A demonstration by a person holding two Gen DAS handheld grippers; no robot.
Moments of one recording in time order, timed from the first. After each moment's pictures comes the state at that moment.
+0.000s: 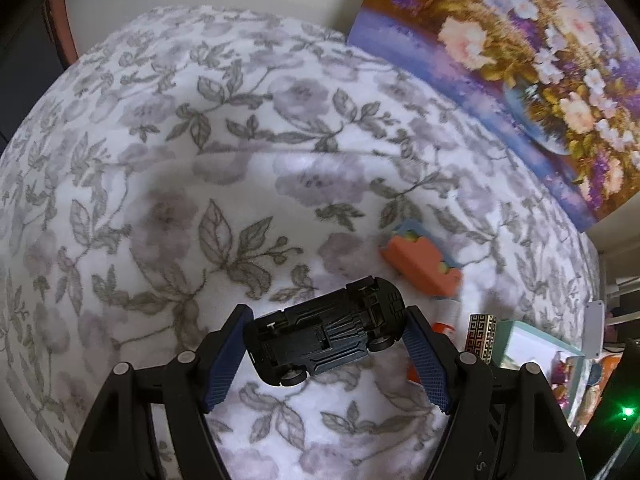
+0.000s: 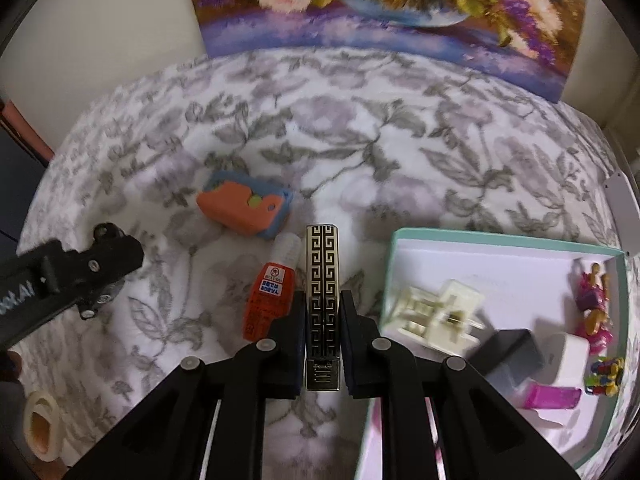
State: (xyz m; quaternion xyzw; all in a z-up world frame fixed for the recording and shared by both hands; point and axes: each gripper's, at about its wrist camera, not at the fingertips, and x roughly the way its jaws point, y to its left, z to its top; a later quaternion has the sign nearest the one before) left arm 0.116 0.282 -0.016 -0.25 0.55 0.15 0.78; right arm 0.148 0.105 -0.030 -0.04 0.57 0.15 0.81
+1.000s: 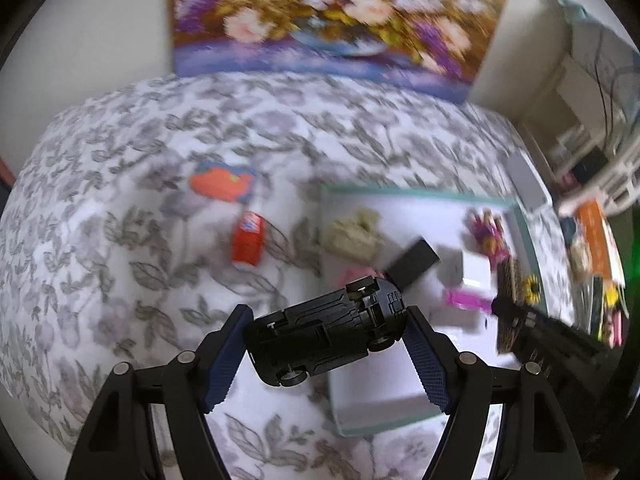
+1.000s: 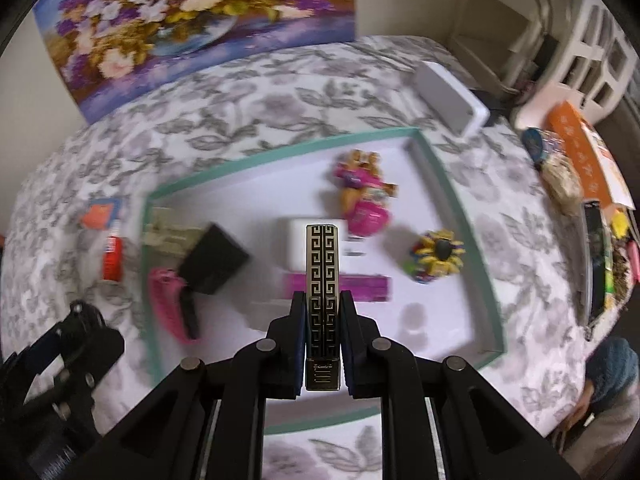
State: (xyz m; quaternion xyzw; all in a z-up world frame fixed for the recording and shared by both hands) left arm 0.062 0.096 0.028 -0.08 0.56 0.01 0.83; right arm 0.094 -0.085 0.007 0.03 0.58 -0.03 0.81
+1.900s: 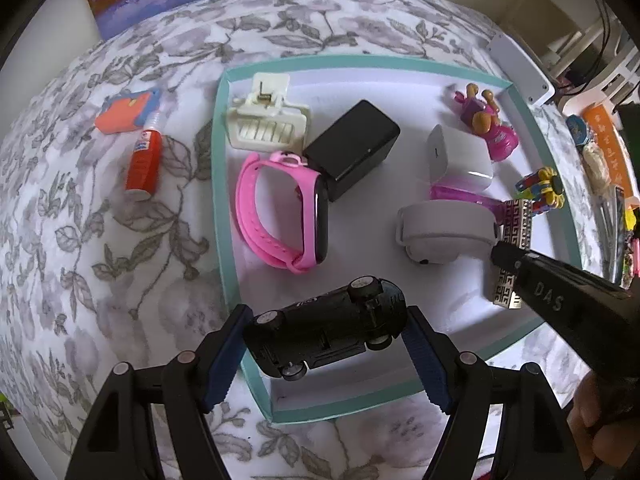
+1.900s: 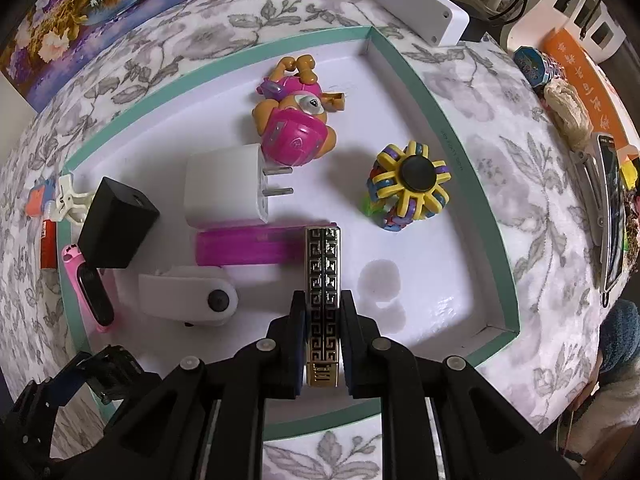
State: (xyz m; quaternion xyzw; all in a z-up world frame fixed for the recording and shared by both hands) left arm 0.061 0.027 -0.046 -0.02 0.65 -0.03 0.76; right arm 0.098 -0.118 -0.054 0.06 0.65 -0.06 0.75
